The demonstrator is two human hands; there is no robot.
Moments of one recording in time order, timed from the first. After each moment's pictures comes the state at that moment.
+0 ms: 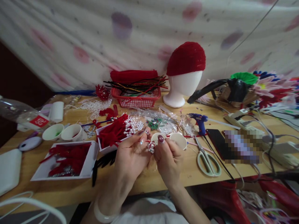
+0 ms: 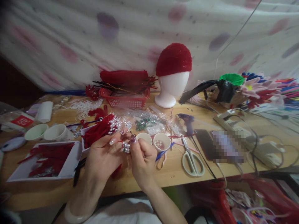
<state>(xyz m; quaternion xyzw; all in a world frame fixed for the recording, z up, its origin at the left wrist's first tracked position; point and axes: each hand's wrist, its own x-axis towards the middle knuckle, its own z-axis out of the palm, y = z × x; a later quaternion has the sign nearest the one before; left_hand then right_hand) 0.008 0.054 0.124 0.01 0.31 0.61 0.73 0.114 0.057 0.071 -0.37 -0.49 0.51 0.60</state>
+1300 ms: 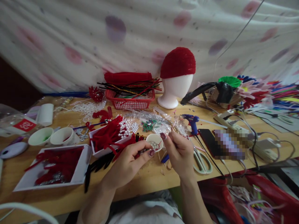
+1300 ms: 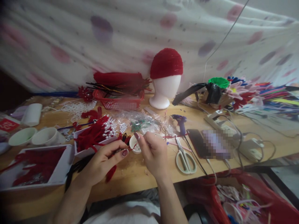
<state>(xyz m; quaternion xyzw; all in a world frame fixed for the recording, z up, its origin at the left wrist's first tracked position) -0.007 0.037 0.104 0.57 0.45 0.46 0.52 0.165 0.081 0.103 -0.40 -0.72 0.22 0.52</state>
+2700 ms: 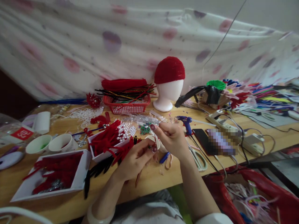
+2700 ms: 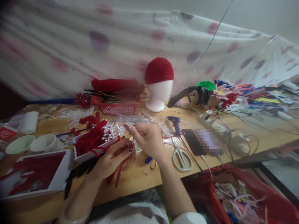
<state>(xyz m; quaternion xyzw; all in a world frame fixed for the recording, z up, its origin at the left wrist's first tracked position) 0.007 0.051 0.091 0.56 0.36 0.46 0.59 0.161 0.106 0.138 -0.36 -0.78 0.23 0.46</state>
